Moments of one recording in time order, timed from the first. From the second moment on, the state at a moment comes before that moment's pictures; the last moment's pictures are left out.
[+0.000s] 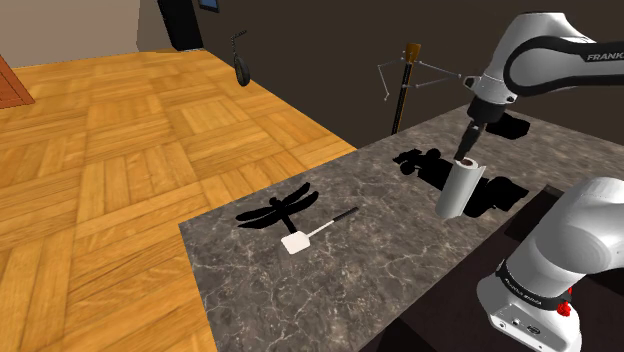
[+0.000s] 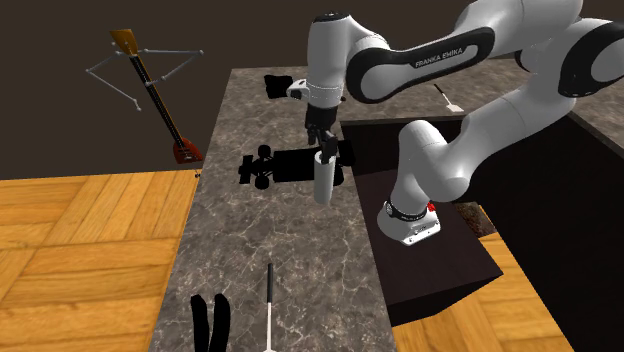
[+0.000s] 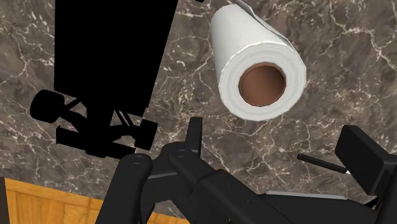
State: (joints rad) arm -0.13 -0.91 -0.31 -2.75 -0.15 1.91 -0.45
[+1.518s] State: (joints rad) arm -0.14 -0.88 -0.34 -2.85 -0.18 2.04 -0.47
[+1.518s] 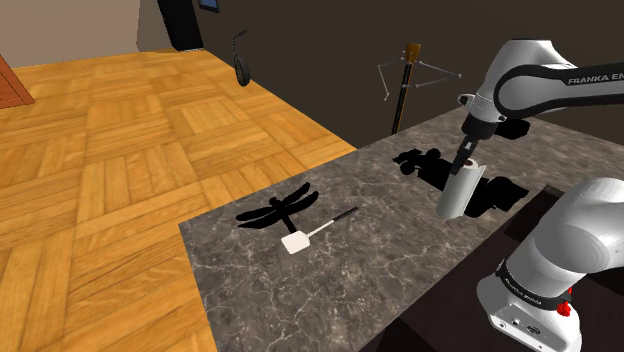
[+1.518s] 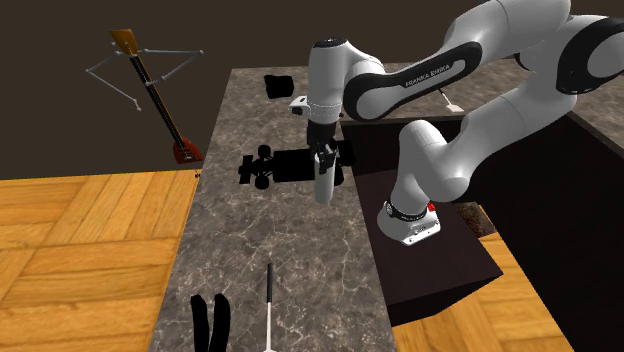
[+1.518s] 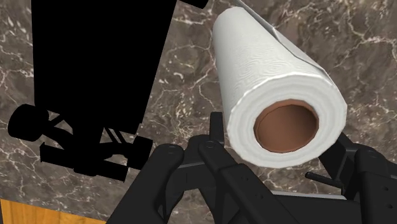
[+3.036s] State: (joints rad) arm -0.11 -0.92 -0.28 -2.60 -0.13 1.76 -0.45
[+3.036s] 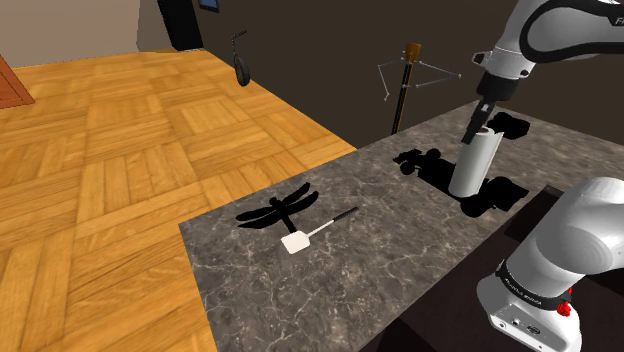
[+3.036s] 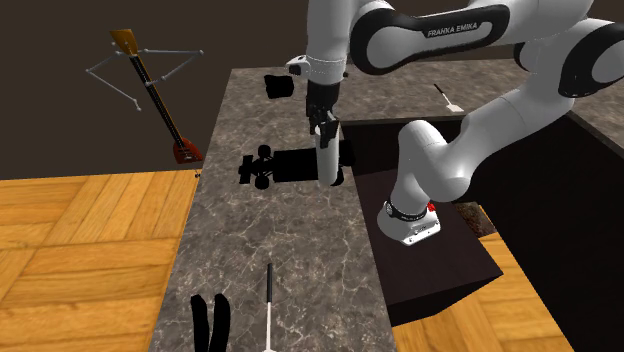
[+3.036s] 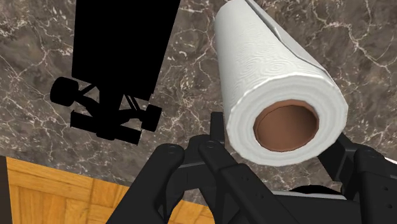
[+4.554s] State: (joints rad) arm -0.09 -0.84 -0.24 -2.25 -0.09 1.48 -0.44
